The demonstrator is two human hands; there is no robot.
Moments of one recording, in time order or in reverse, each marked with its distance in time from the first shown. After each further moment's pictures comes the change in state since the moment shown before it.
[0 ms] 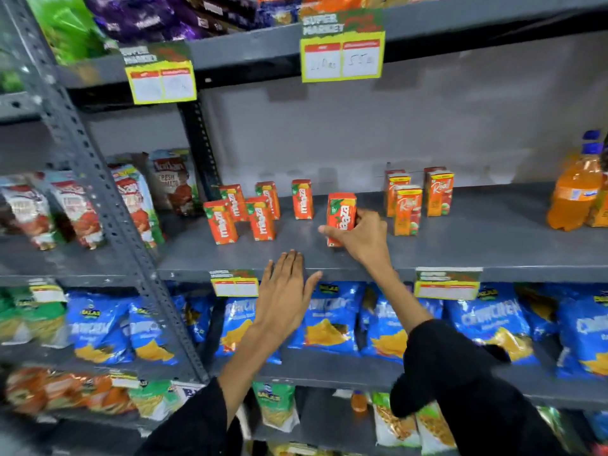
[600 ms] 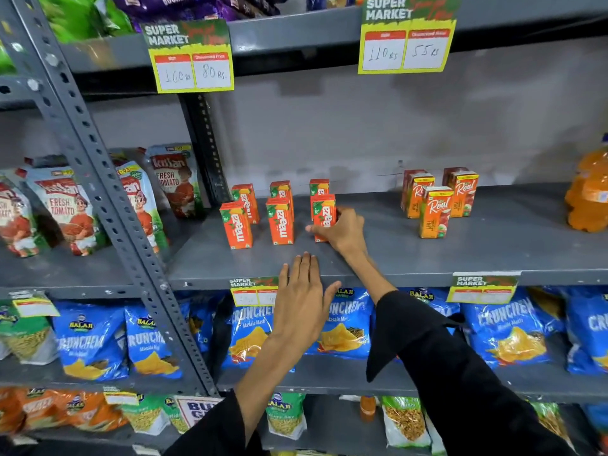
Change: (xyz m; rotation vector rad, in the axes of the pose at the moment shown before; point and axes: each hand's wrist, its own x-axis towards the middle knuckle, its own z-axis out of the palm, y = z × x) left_hand 0.005 -0.044 0.013 0.020 -0.011 0.047; right_hand 0.042 -0.007 0.114 -0.094 -0.032 0.041
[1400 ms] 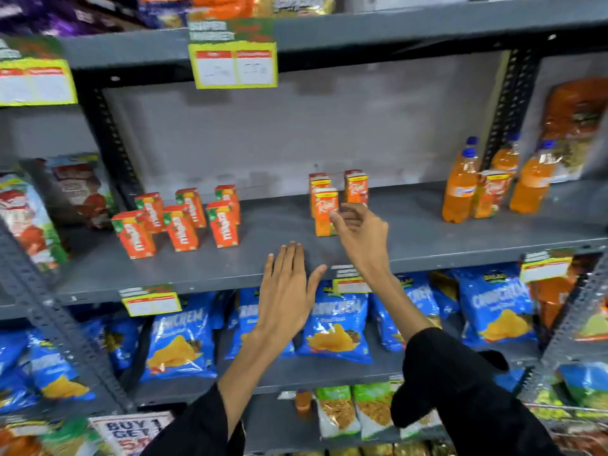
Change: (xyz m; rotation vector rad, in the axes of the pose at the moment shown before) left_hand 0.016 0.168 -0.012 -0.172 0.074 0.063; right_hand -0.044 0.084 -0.212 0.169 0.282 -0.114
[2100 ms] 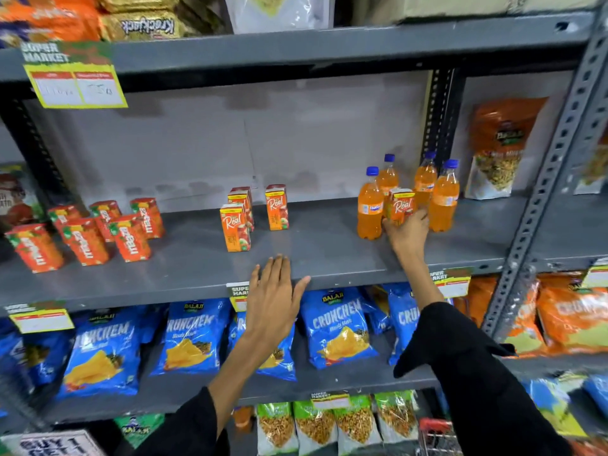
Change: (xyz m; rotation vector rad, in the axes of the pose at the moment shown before) left_hand 0.036 0.169 0.061 0.115 -0.072 -0.034; right_hand 0.131 0.131 -0.237 -0.396 0.245 0.237
